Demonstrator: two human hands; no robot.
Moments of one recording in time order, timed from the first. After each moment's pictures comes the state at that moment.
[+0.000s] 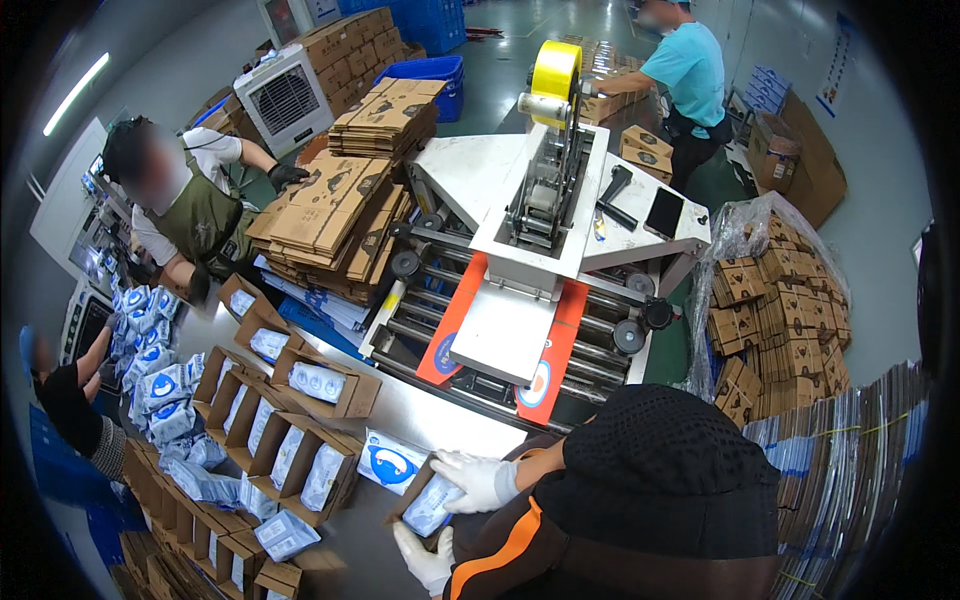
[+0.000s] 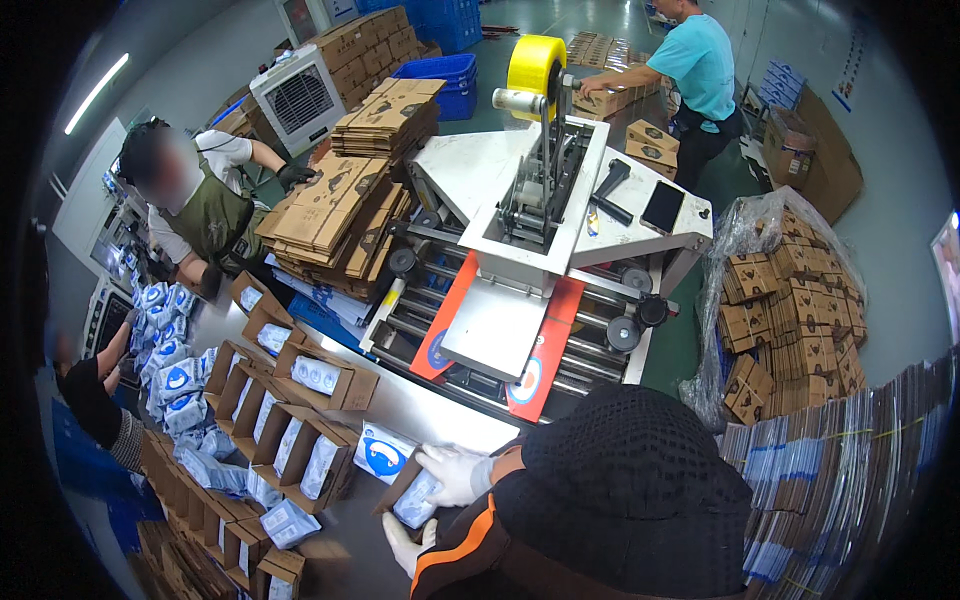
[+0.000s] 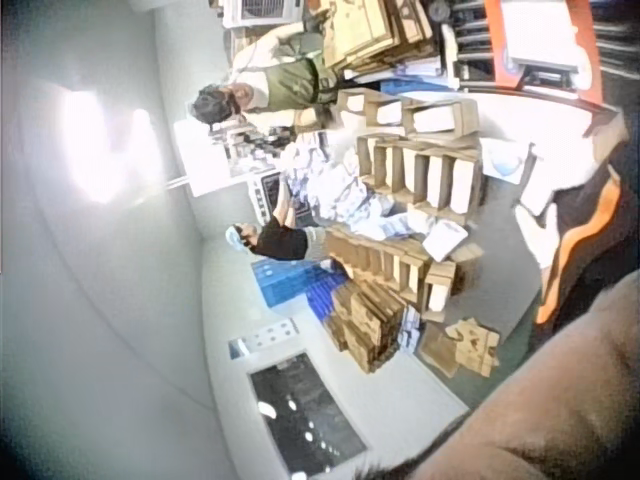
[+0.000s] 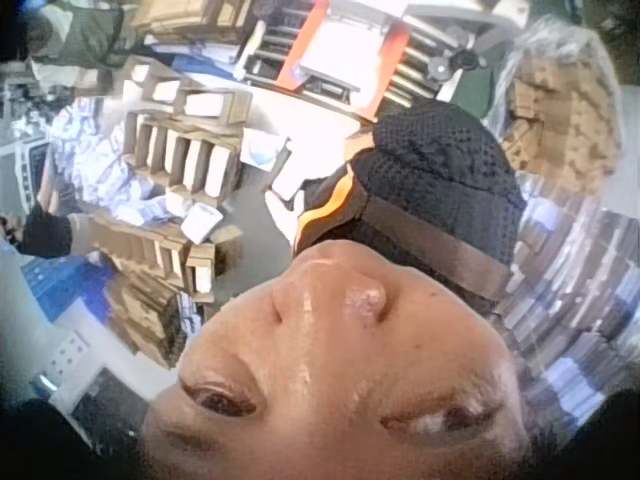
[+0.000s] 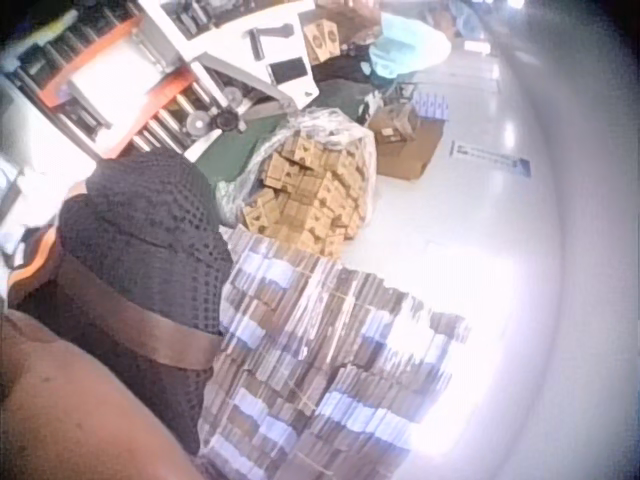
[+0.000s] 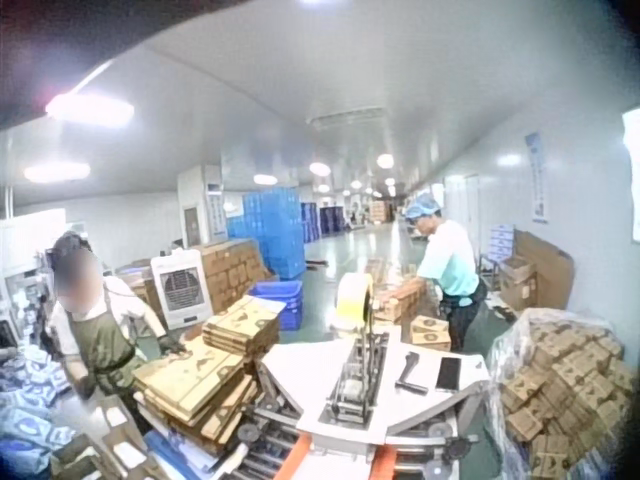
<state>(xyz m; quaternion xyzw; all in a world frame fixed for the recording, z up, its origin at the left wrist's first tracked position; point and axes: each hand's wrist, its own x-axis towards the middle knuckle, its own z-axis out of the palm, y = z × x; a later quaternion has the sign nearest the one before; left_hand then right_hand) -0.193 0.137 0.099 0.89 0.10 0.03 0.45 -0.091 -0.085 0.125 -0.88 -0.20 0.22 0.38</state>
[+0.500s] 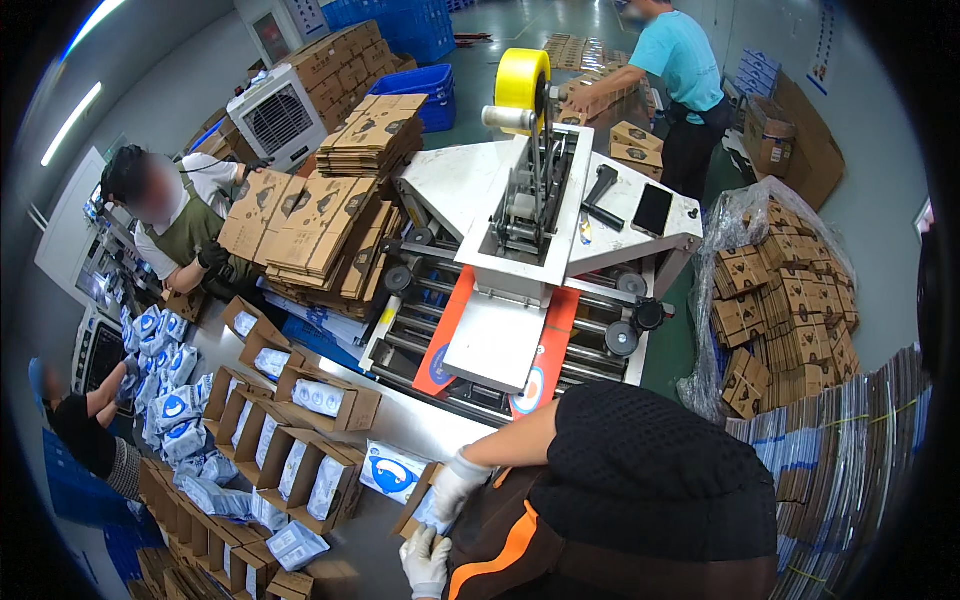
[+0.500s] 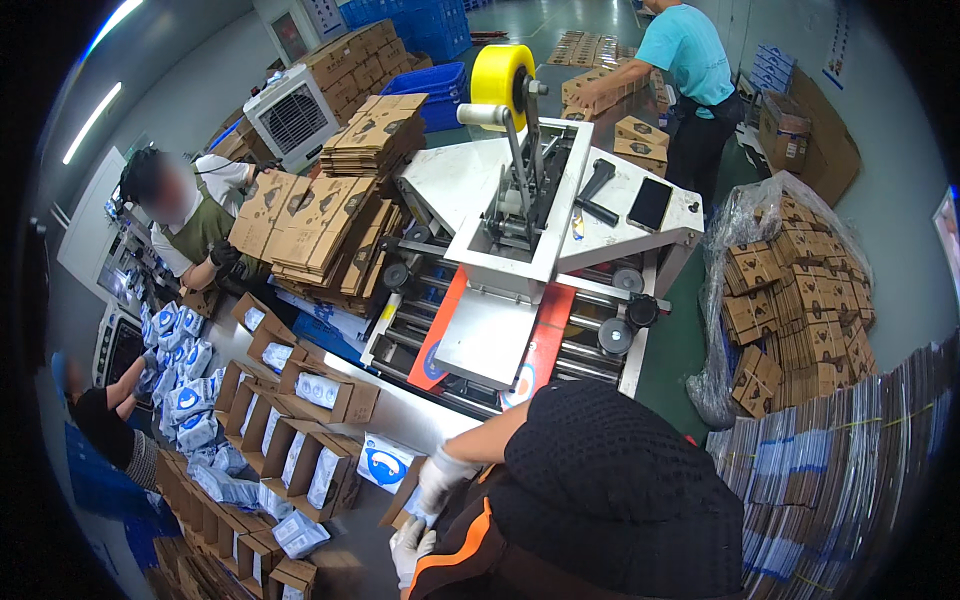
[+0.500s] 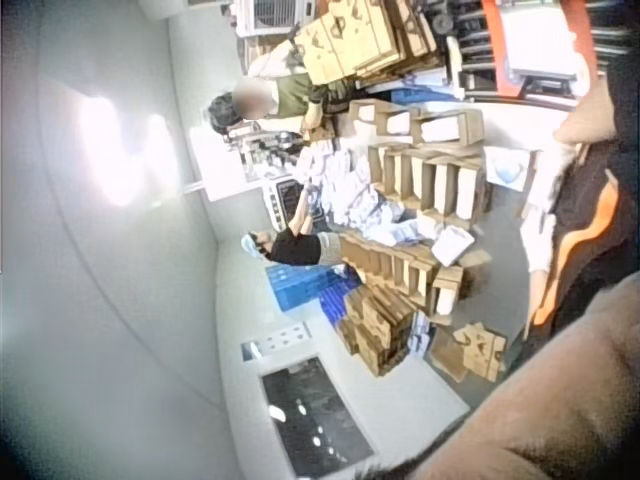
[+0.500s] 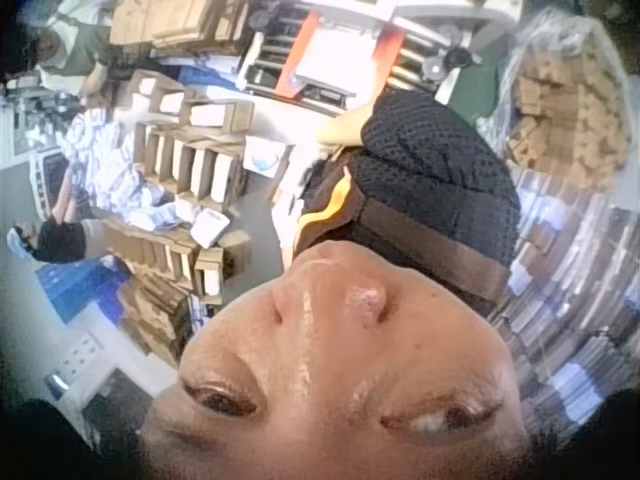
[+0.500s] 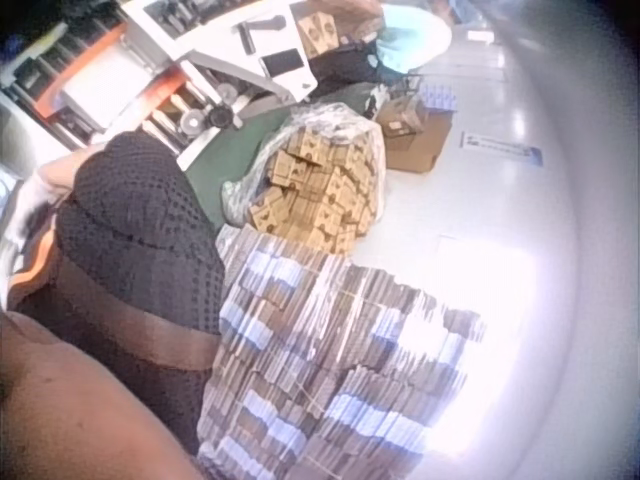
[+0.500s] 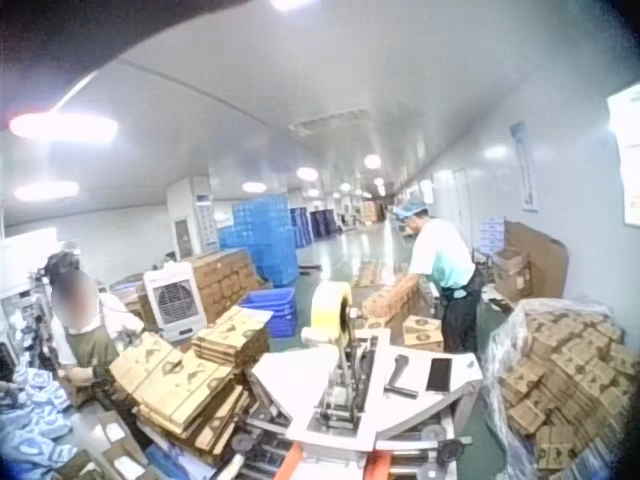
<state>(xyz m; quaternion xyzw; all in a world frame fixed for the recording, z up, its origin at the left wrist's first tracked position) -0.176 0.188 0.067 0.93 -0.06 -0.11 0.34 -0.031 -0.055 0.062 -0.65 -0.38 0.51 0.42</state>
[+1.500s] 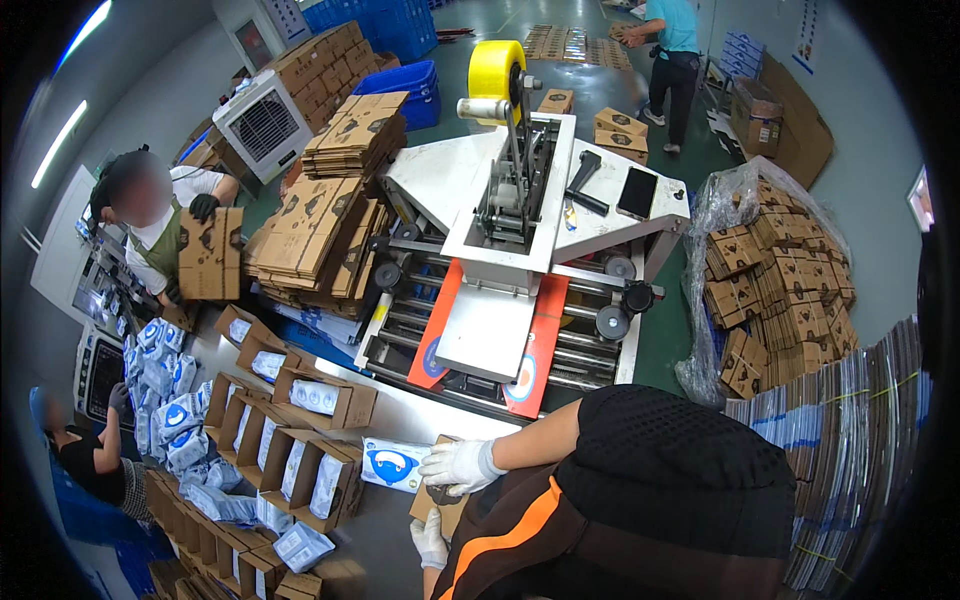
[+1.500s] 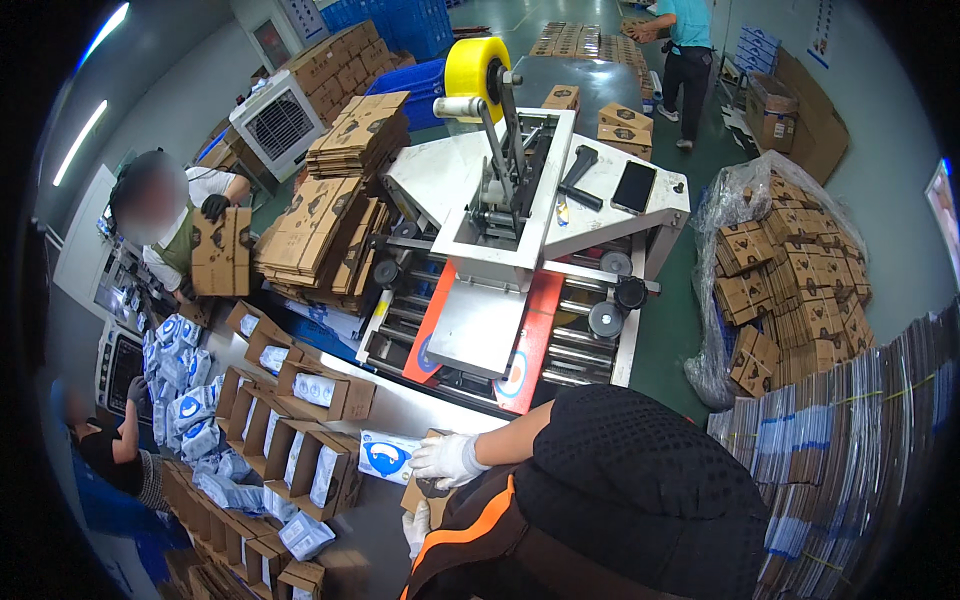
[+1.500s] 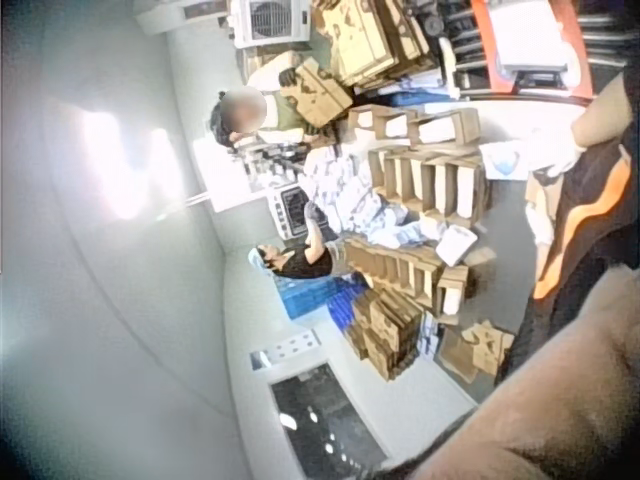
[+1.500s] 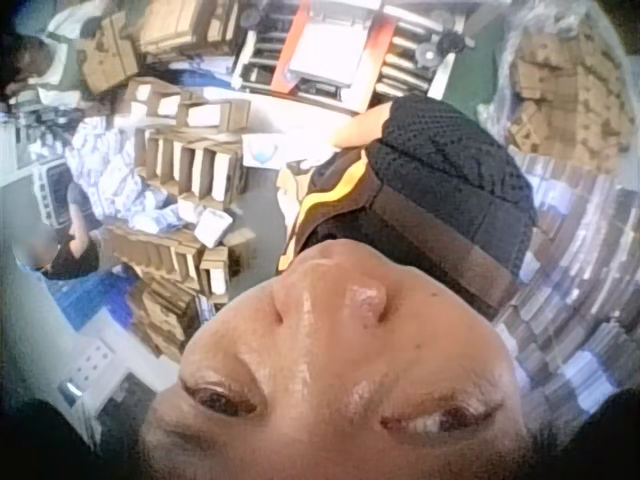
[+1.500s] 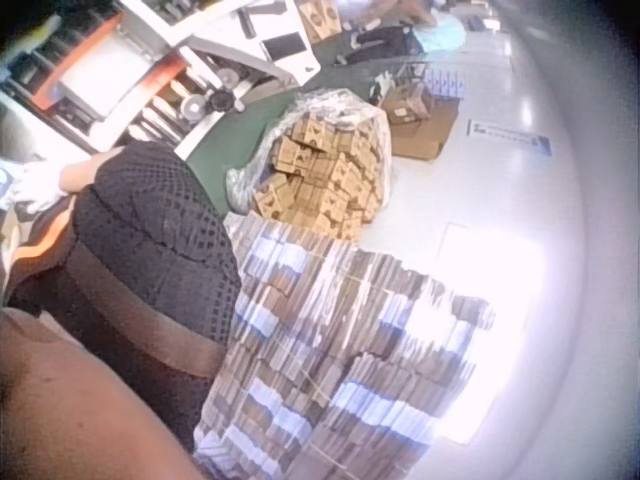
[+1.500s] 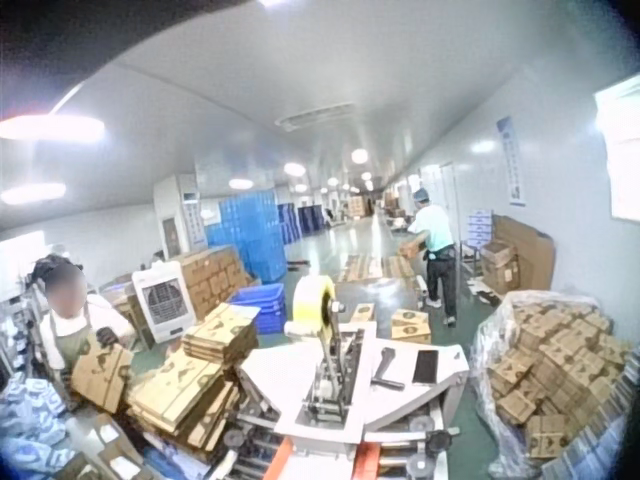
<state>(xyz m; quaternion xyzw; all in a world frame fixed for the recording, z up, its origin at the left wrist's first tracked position) -0.149 0.147 0.043 0.71 0.22 -0.15 0.65 -0.057 -0.094 0.052 -0.84 -0.47 0.06 0.25</state>
